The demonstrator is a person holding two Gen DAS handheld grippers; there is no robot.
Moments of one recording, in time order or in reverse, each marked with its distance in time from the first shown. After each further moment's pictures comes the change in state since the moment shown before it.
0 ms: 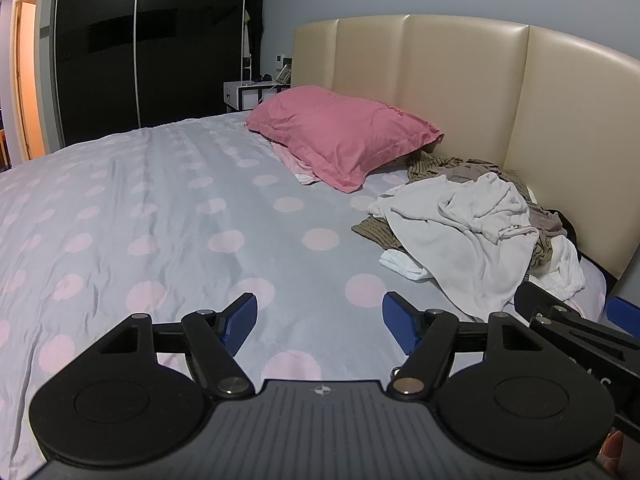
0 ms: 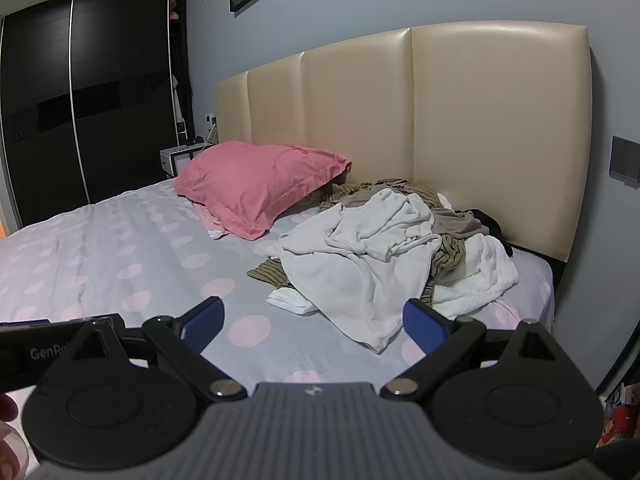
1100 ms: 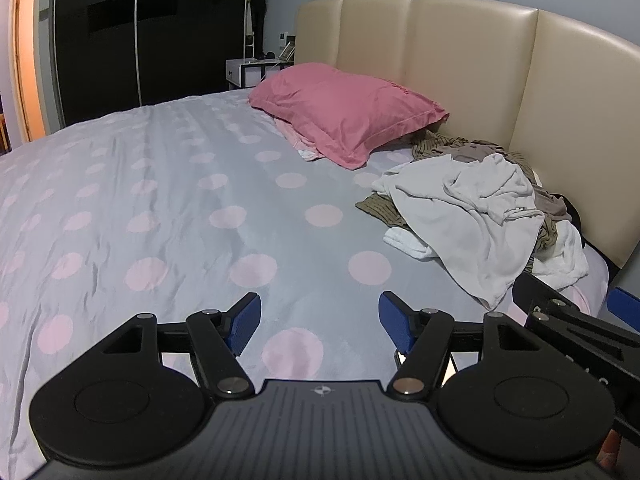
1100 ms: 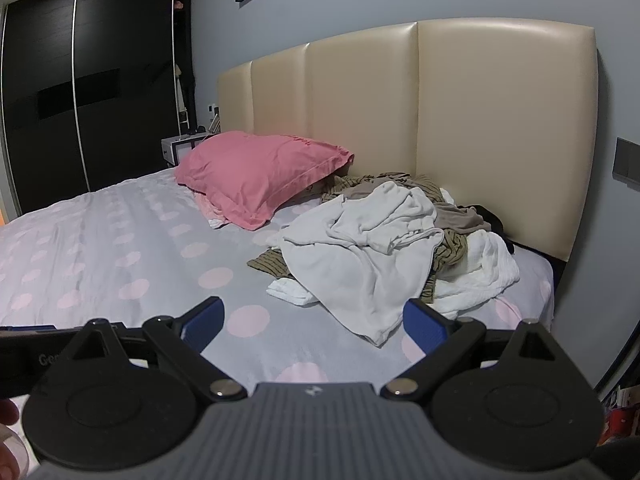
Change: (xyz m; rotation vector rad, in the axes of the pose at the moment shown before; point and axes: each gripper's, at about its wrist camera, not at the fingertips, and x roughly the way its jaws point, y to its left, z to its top) left arm 0.007 0.000 -0.005 -0.032 0.071 0.043; right arm 0.007 0.004 -0.003 -0.031 0.026 0.004
